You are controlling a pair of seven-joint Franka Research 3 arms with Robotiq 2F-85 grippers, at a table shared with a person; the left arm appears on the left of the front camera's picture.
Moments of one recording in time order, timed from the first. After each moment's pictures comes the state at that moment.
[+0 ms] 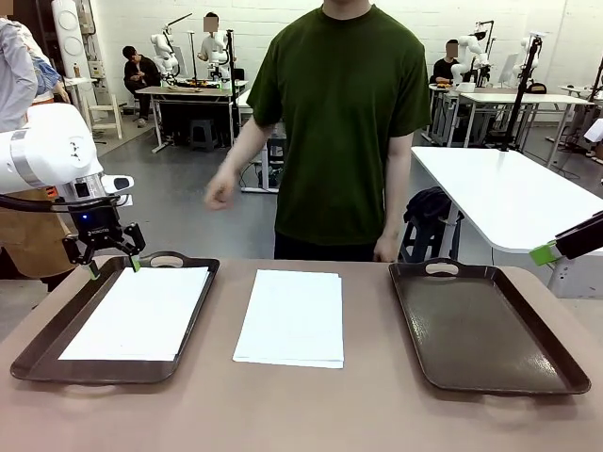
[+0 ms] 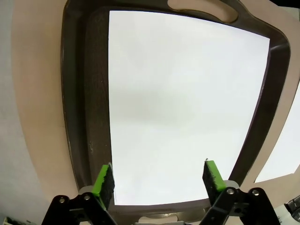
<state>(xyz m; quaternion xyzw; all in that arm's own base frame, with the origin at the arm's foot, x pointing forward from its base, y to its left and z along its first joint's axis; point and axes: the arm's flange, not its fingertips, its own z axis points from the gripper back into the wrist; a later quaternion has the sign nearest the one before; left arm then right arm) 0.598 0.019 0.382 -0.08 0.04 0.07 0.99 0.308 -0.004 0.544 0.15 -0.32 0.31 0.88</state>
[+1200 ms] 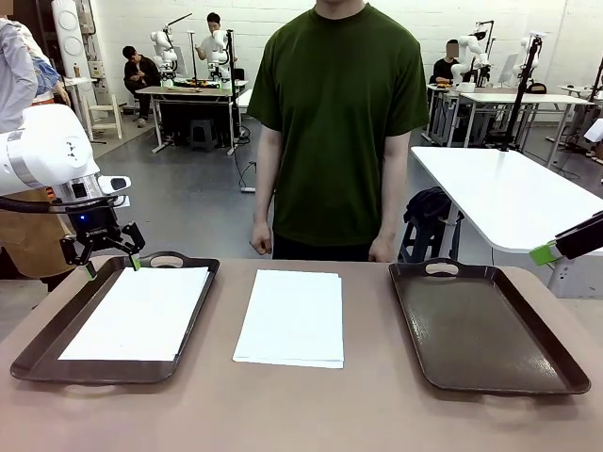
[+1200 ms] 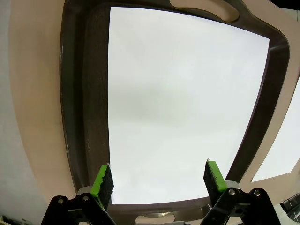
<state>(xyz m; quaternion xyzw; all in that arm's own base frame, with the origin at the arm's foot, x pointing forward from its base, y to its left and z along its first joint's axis) 0.597 0.022 0.381 -0.09 0.04 0.08 0.99 0.308 -0.004 0.544 0.15 -0.32 0.31 0.88</state>
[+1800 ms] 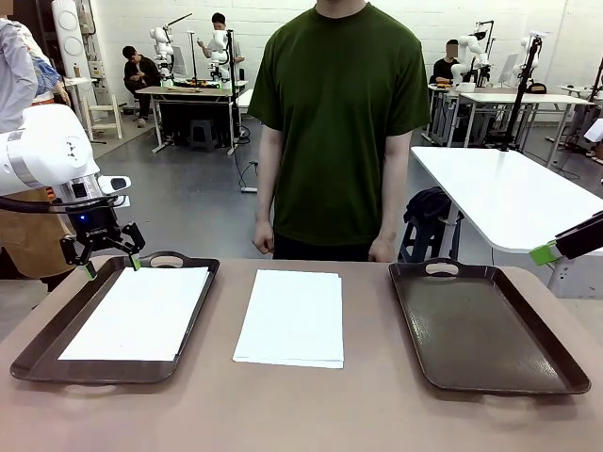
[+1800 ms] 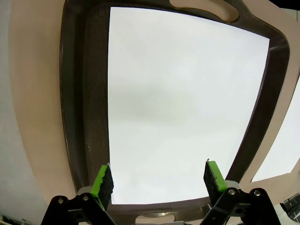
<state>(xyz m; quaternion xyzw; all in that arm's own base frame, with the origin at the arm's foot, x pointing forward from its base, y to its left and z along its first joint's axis) 0.597 0.022 0.381 -0.09 0.04 0.08 0.99 0.308 -0.004 0.544 0.15 -0.32 0.31 0.88</state>
